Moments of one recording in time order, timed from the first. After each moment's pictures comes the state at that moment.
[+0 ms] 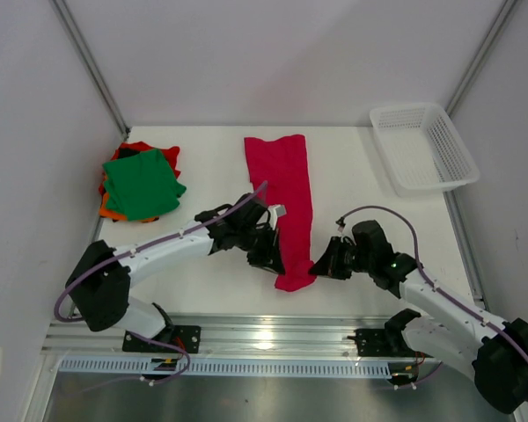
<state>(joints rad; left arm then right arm) -0.83 1.46 0.98 -0.48 0.51 -0.68 0.57 0.94 0.47 -0.24 -0.43 0.81</state>
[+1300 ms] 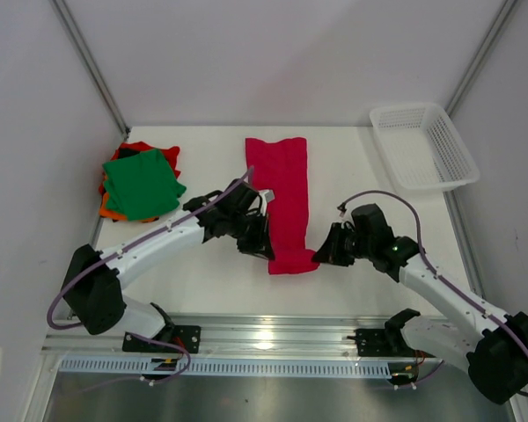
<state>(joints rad) -0.76 1.41 1.09 -0.68 0.40 -0.64 0.54 0.99 0.64 -0.43 -0.37 0.72</state>
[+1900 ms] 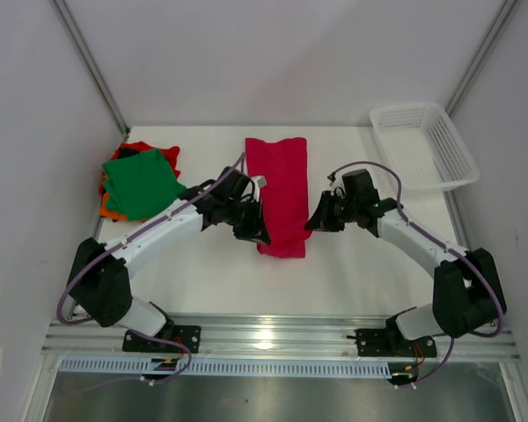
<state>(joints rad) -0.65 1.47 1.14 -0.66 0.41 -0.59 0.41 1.39 0.91 -0.33 -0.45 0.57</state>
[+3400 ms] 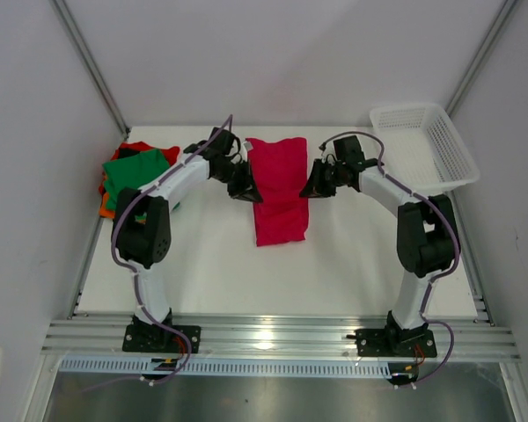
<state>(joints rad) -0.35 1.95 1.58 -0.73 0.59 -0.46 0.31 1.88 1.40 -0.39 -0.51 0.44</state>
